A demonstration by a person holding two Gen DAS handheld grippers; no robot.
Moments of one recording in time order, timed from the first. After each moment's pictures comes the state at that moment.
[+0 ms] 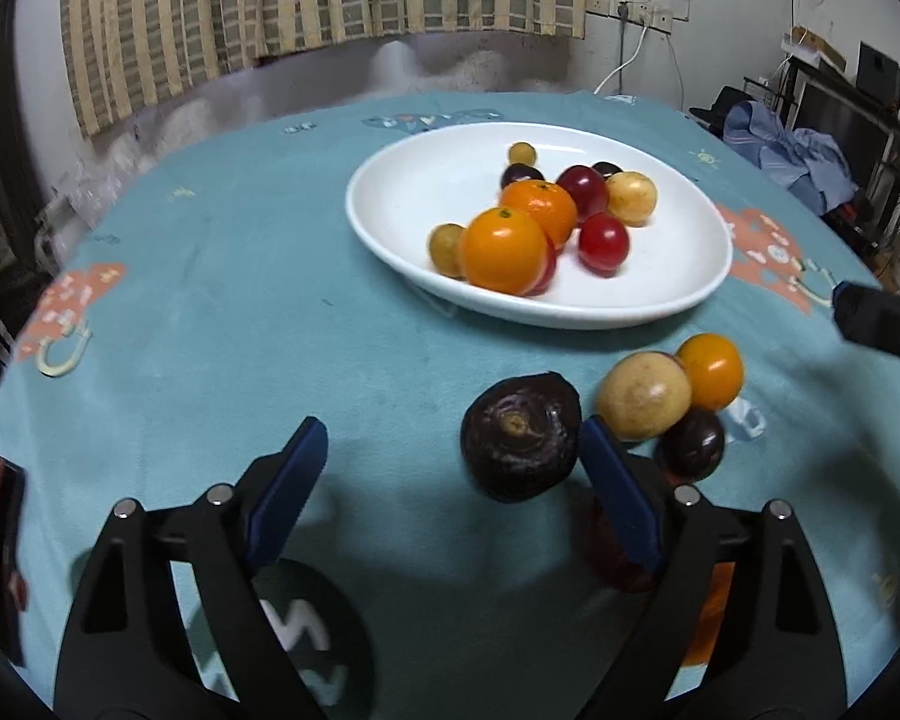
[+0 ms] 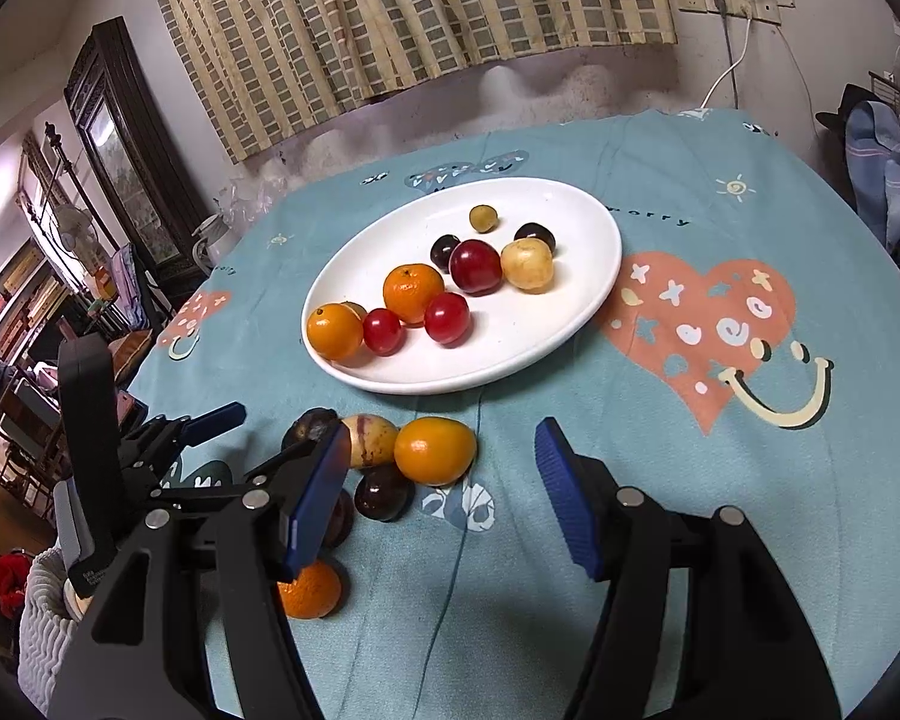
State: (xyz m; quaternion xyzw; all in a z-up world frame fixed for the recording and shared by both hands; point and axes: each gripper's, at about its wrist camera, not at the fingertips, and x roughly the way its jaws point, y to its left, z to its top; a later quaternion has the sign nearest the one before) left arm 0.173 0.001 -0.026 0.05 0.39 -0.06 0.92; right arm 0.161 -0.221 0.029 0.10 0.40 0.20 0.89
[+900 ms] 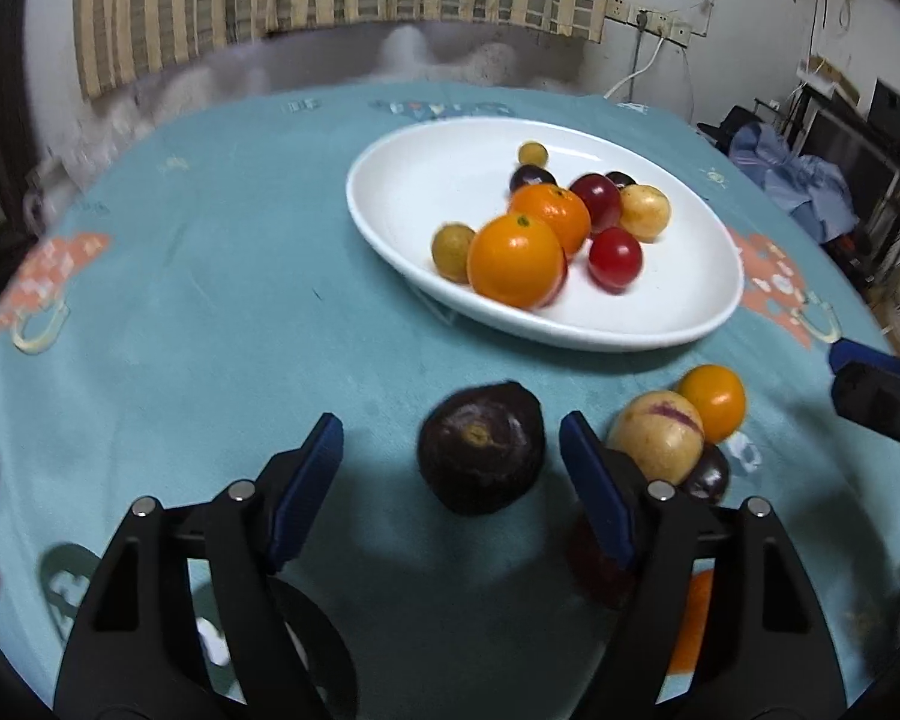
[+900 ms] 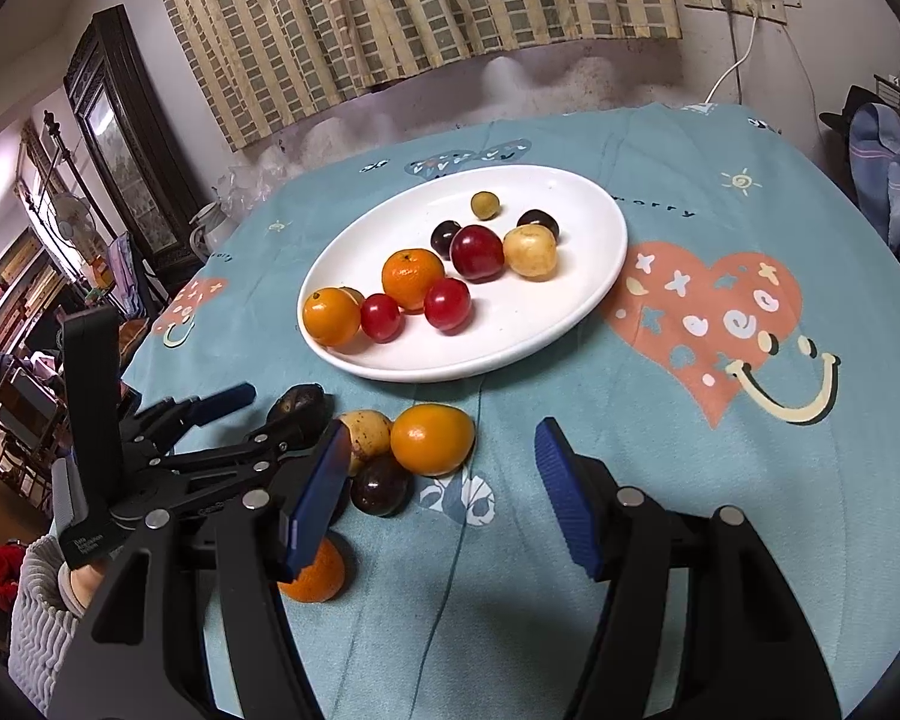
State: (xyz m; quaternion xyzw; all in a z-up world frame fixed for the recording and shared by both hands) left arm 0.189 0.007 -0.031 -0.01 0.42 -0.08 0.90; right arm 0.162 -0.215 0.020 0.09 0.41 0.20 0.89
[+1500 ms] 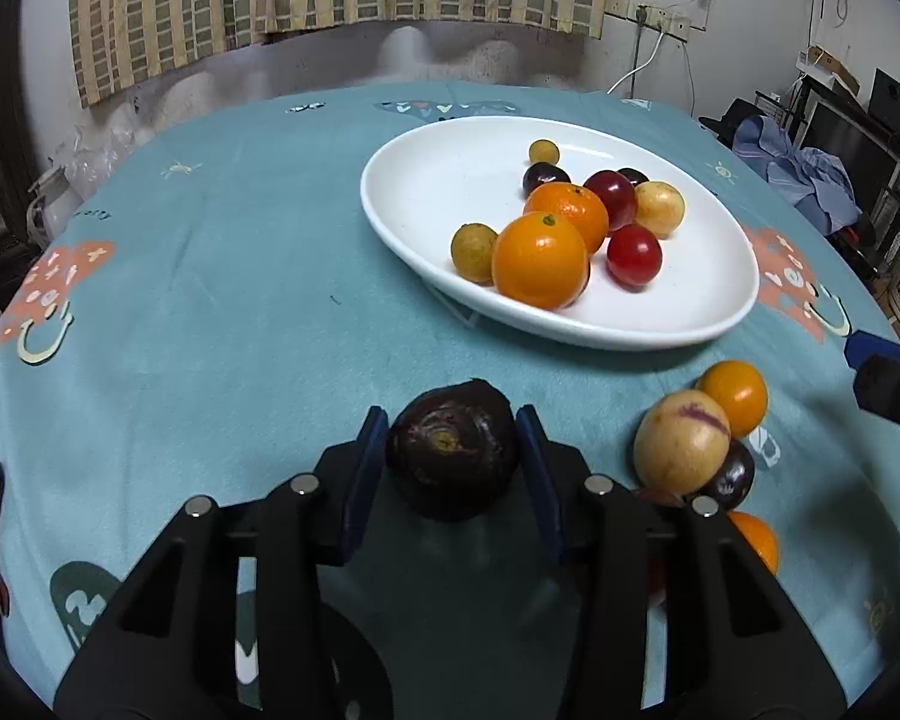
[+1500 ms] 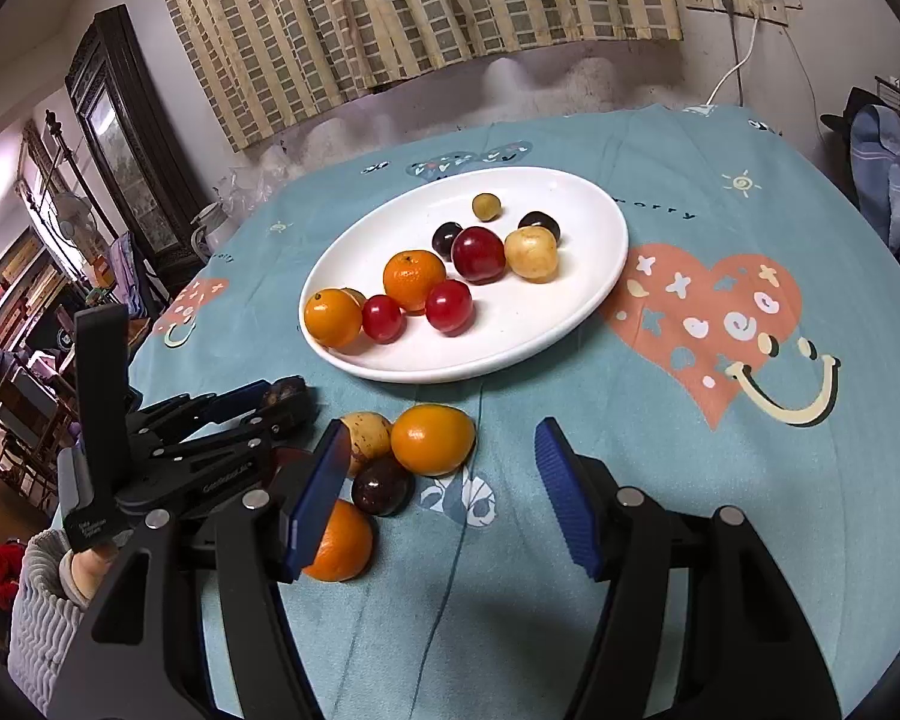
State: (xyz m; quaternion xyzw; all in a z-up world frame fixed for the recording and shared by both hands) left arm 0.187 0.012 -0.032 0.01 0.41 -0.06 0.91; right arm 0.162 -0.214 0.020 0.09 0.41 0.20 0.89
